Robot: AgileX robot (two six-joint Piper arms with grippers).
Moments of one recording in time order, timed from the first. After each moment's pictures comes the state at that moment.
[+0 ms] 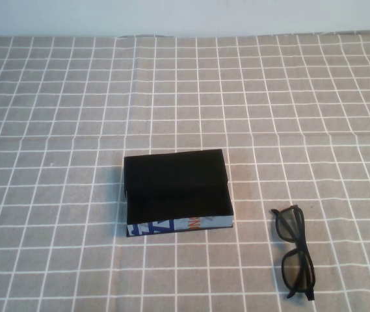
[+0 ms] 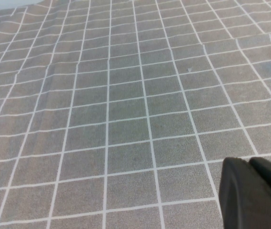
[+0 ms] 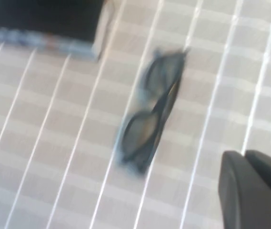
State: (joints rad) right arm 0.40 0.84 -0.87 0.07 1.00 0.12; left arm -0.06 -0.02 0.02 0.03 0.37 0.08
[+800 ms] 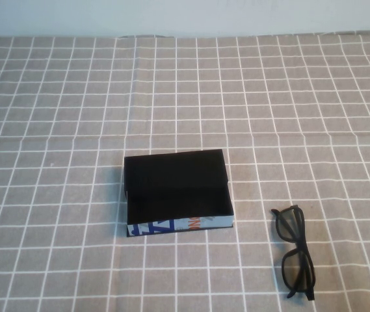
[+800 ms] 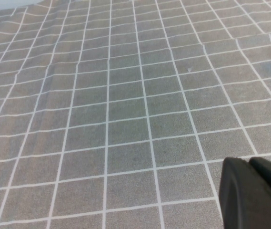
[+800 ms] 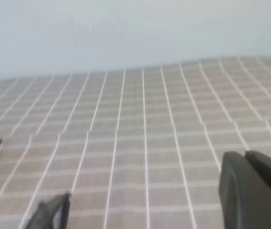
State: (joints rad) right arm 0.05 0.00 0.03 0.13 0.10 0.02; left arm -0.06 -0.02 0.02 0.03 0.37 0.08
